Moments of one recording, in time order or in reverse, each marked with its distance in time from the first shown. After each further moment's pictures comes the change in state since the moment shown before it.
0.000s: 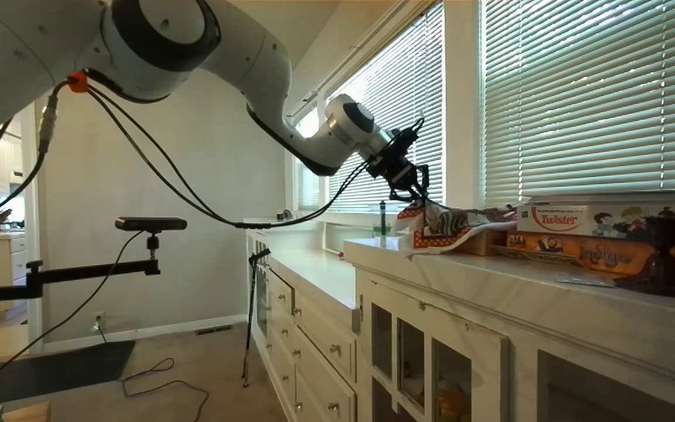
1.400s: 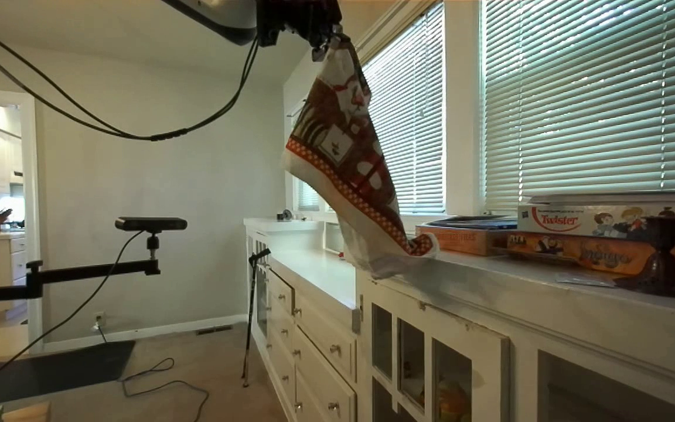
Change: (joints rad) arm 0.331 -0.516 -0.067 0.000 -0.216 -1.207 0.688
